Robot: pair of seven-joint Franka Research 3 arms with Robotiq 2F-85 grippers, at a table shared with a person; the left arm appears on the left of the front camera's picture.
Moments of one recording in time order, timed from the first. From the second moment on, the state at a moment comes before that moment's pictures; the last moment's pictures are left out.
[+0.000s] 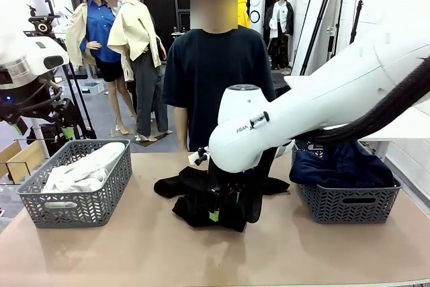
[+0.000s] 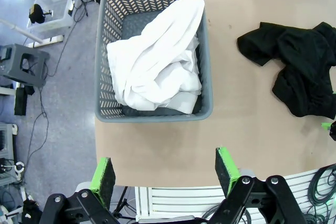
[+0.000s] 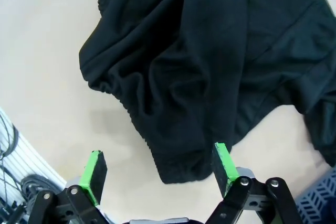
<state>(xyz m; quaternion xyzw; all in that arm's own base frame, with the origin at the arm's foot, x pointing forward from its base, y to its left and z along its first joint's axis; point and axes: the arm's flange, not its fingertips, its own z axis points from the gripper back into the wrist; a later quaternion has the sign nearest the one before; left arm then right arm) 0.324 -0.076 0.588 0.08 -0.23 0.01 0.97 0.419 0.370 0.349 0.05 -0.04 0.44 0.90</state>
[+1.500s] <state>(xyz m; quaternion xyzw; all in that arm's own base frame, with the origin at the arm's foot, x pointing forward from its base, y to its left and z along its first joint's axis) 0.324 -0.076 0.588 0.08 -0.23 0.01 0.97 0.414 0.372 0.351 0.03 -0.03 0.45 0.89</state>
